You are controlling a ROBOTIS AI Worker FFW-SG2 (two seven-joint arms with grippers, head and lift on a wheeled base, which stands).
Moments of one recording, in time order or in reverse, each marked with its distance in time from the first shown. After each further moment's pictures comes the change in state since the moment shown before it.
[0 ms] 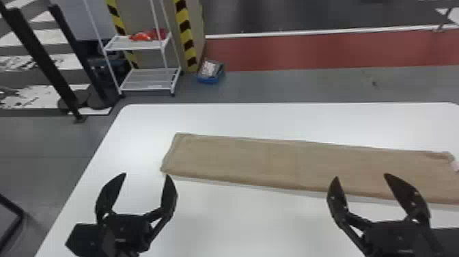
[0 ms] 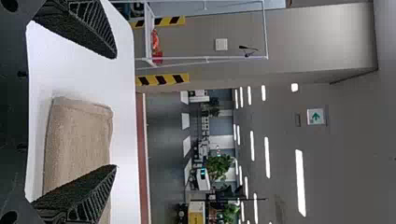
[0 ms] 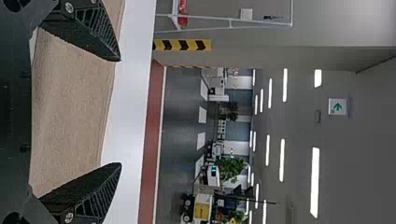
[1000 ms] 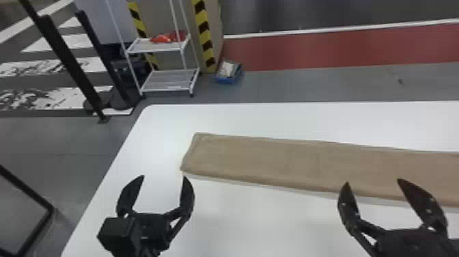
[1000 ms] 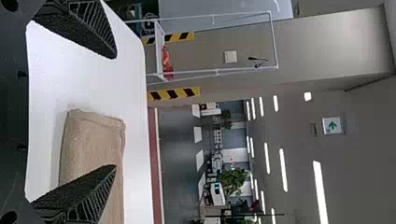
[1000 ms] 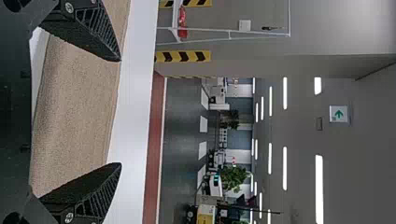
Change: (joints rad) left arm 0.021 0.000 -0.011 -0.046 -0.046 0.080 0.075; right arm 0.006 0.000 0.039 0.007 -0.003 -0.001 -0.001
